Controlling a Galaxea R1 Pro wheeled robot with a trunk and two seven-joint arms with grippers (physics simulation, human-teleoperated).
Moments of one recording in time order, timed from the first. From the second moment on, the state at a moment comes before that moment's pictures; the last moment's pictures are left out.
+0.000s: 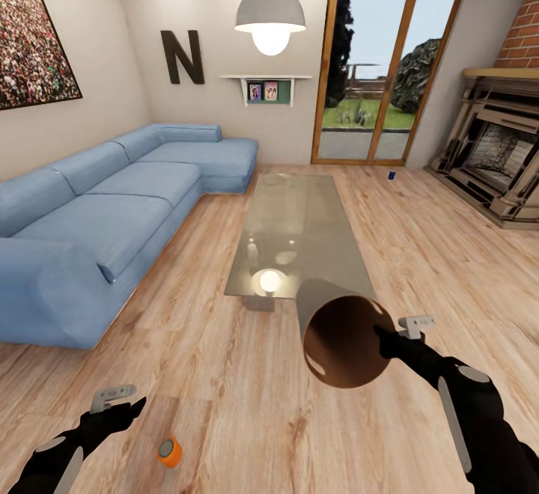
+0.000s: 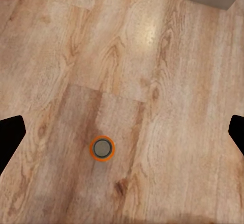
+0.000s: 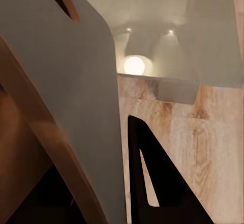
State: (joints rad) left arm -0.23 0.20 0.21 -0.99 0.15 0.31 -0.20; right arm -0.32 -0.07 -0.25 -1.49 0.08 0.52 0.48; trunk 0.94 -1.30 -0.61
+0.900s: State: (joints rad) left arm -0.23 0.20 0.21 -0.97 0.15 0.26 -0.14; right arm -0.43 -0.07 -0.21 -1.58 0.08 0.80 0.48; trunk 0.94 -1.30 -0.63
